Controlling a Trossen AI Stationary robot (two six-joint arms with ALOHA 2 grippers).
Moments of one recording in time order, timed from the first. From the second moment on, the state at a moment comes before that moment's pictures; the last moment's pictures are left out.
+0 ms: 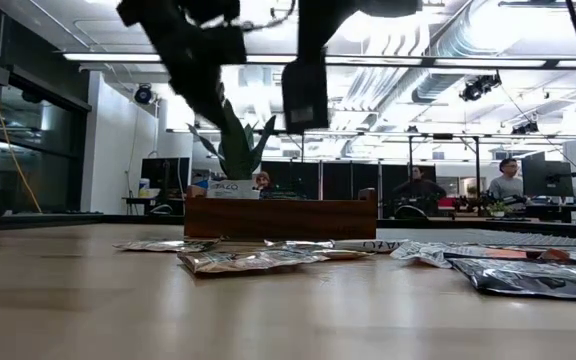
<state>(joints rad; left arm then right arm) 0.18 1.43 1.08 -0.60 0.09 0.08 0.29 2.07 2.08 -1.31 0.44 1.17</state>
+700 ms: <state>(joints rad) 0.04 1.30 1.07 -0.59 -0.57 -0.21 0.03 2.04 2.08 -1.17 0.30 0.96</state>
